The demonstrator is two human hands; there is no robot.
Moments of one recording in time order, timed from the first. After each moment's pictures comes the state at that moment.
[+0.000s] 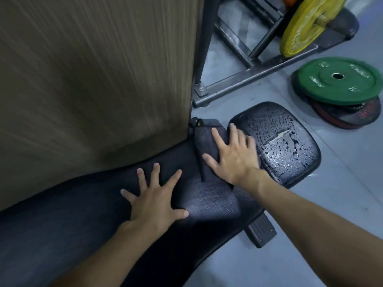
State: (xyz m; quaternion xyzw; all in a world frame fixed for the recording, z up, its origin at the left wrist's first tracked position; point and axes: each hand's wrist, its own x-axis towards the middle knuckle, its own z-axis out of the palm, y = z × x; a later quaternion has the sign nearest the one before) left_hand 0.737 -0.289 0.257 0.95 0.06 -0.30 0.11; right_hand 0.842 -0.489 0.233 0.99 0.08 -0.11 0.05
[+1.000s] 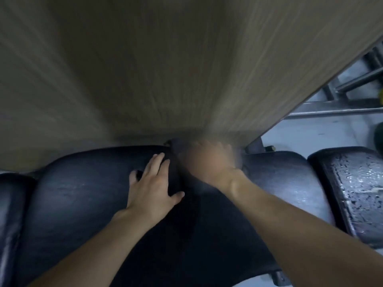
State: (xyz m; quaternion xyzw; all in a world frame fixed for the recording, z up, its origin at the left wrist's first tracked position) left_hand 0.665 -0.146 0.252 0.95 0.23 -0.17 0.15; right_hand 0.804 -0.251 0.250 0.92 0.32 -0.24 0.02
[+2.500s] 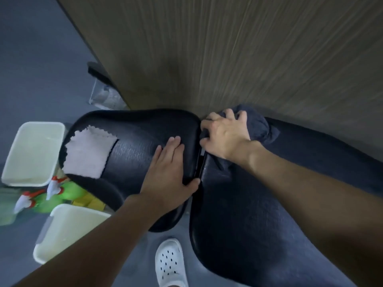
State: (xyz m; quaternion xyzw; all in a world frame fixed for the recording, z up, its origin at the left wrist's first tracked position) left_hand 0.379 0.066 0.237 0.91 0.32 -0.04 0.25; right_hand 0.566 0.039 0.246 0.81 0.55 -0.15 0.10
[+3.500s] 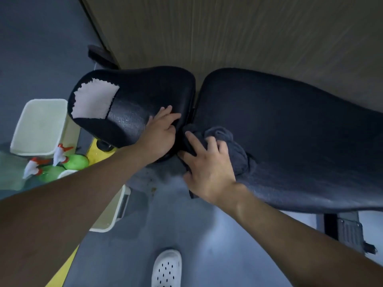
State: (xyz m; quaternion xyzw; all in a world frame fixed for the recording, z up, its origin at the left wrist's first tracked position) left_hand 0.330 0.023 0.229 0.84 0.36 0.04 0.41; right_hand 0.400 -0.133 0.230 0.80 0.59 -0.07 0.02
